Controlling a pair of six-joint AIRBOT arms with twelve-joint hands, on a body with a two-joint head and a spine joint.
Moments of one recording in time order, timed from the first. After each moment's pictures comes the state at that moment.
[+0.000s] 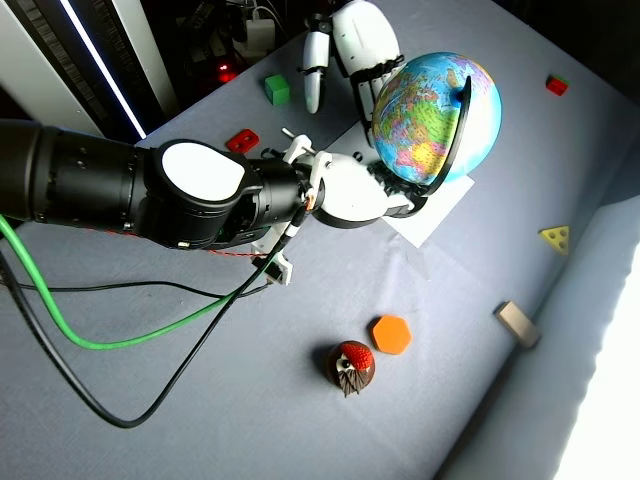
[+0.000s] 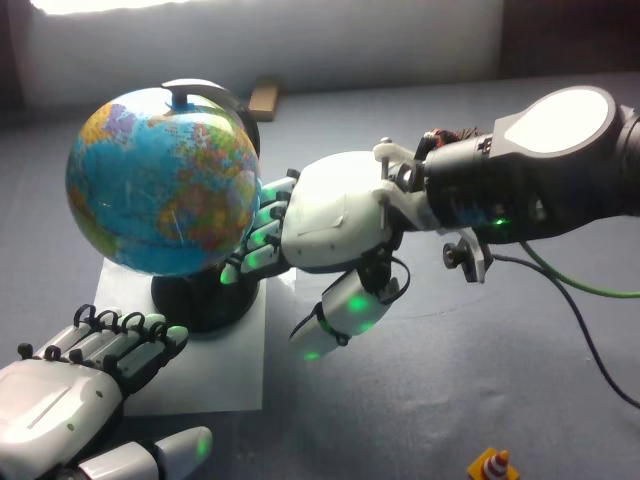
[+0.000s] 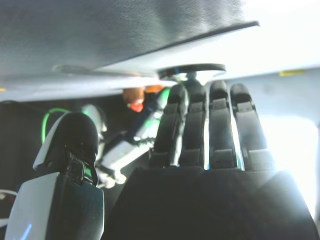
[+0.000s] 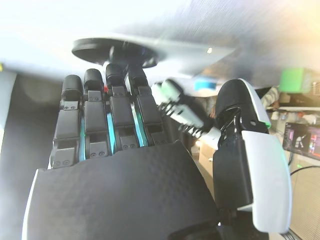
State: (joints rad) left arm 1.33 -0.98 0.75 -0.60 -1.13 1.26; right arm -0.27 -1.53 1.50 -1.78 0.37 0.37
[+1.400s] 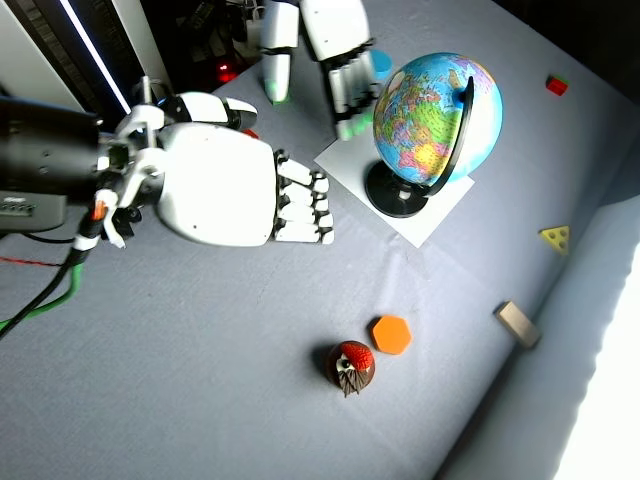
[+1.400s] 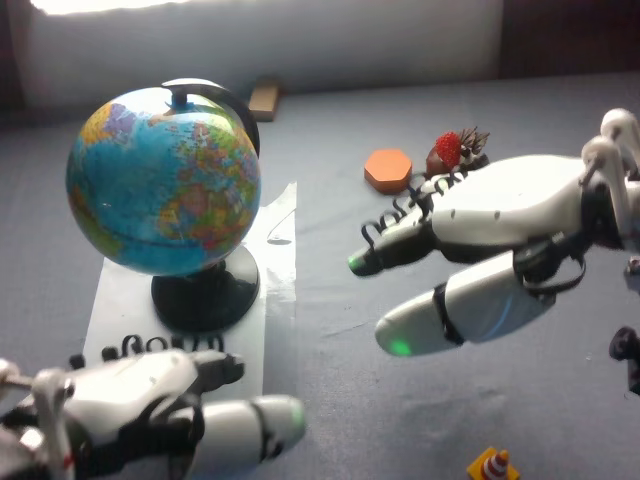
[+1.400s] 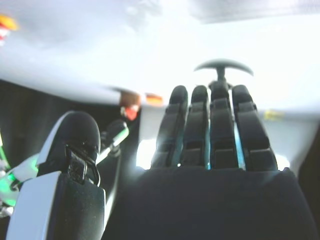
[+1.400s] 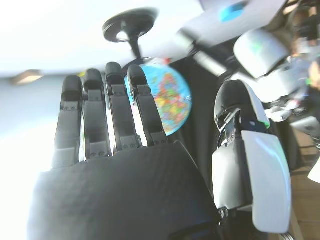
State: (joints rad) left arm 0.69 -0.79 0.40 -1.69 -0.81 1.98; right arm -0.28 -1.00 0.91 -2.47 0.07 1.62
